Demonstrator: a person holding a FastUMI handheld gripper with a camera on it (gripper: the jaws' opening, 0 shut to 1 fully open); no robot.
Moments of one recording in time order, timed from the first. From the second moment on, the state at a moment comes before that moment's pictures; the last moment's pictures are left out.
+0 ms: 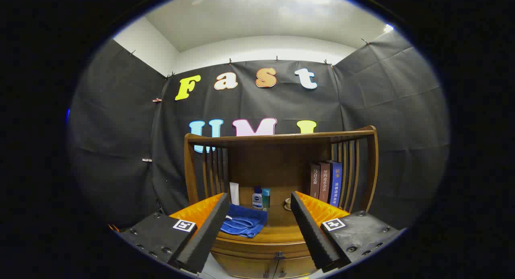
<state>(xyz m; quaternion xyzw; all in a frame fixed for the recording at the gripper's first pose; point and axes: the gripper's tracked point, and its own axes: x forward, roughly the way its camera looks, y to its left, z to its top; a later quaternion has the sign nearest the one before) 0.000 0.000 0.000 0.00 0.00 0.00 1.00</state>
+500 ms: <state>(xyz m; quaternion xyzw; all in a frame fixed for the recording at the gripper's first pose) -0.005 -0.008 0.003 0.00 0.00 -0.01 1.00</state>
